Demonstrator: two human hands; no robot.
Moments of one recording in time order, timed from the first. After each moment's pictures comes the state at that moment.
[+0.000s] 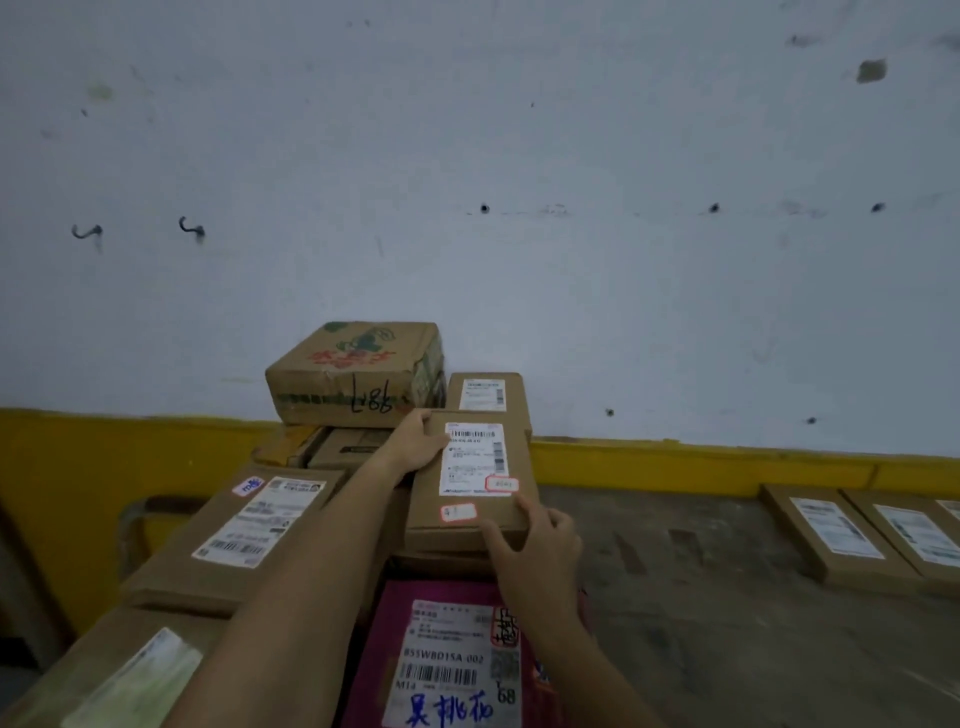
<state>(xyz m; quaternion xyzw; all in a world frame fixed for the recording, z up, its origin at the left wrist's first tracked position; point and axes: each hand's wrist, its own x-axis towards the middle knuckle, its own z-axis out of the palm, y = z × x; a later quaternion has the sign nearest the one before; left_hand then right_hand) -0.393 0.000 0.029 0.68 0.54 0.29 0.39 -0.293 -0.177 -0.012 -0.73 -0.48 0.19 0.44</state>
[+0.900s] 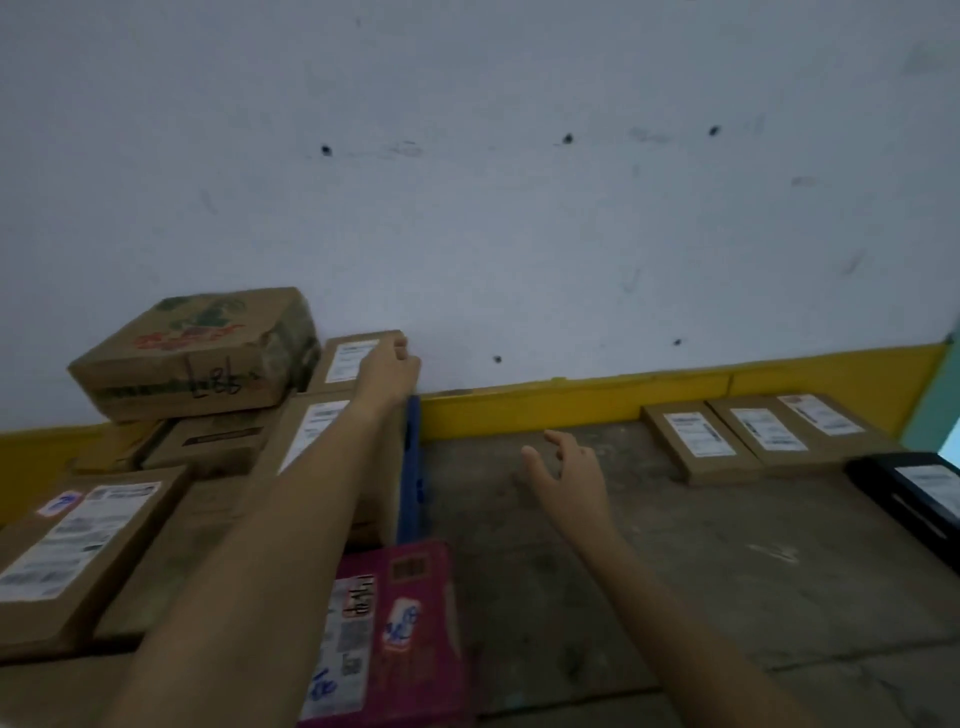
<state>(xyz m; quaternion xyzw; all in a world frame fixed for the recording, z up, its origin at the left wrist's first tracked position) -0.252 -0.027 0.045 0.73 0.49 0.39 0.28 -0.123 -0.209 -0.031 -0.75 -0.43 0.14 0.47</state>
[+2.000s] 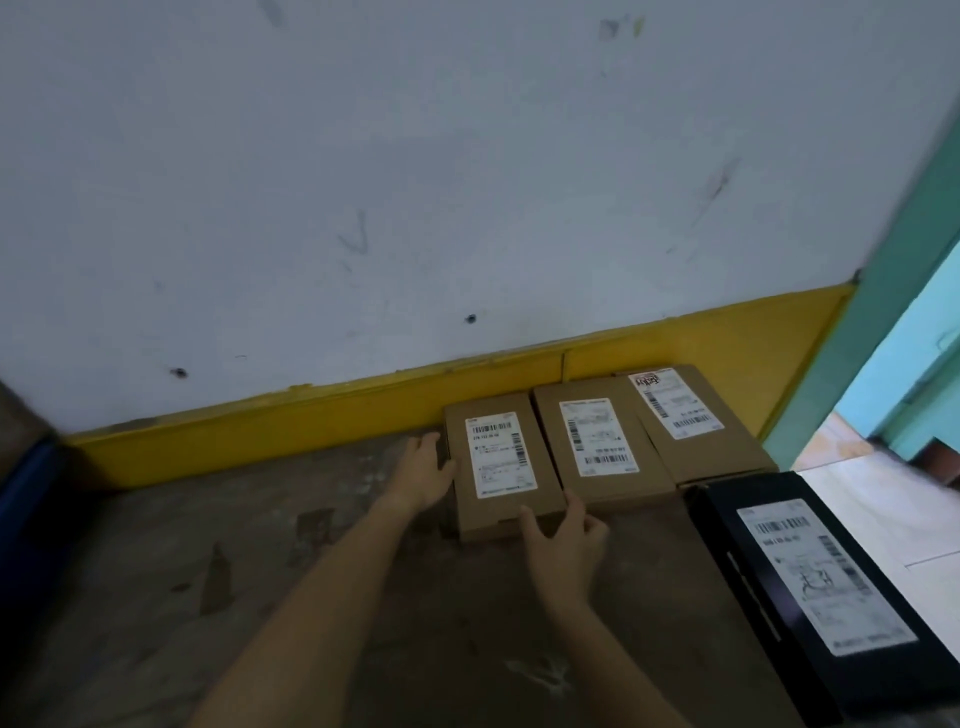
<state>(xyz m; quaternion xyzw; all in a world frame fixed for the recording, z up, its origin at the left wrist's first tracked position) 0.186 -0.038 -0.182 0.81 0.50 0.07 0.29 0.257 -0.213 -0.179 -0.84 -0.16 0.24 0.46</state>
